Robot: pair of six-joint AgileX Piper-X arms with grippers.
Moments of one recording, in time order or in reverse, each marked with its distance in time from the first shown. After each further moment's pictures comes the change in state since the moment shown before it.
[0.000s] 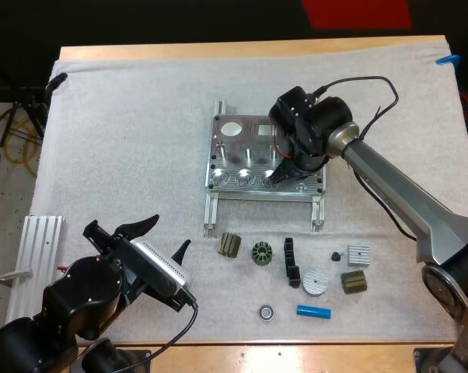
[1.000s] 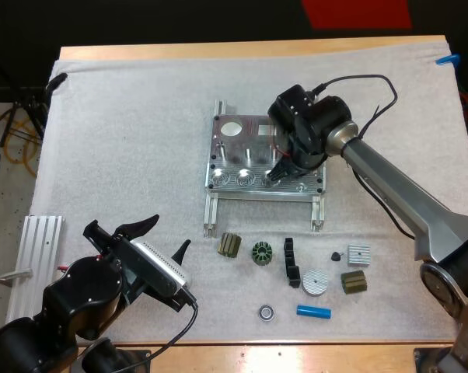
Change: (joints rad) left arm 0.000 0.000 0.000 0.000 0.000 0.000; right arm 0.000 0.010 -0.008 -0.016 0.004 0.000
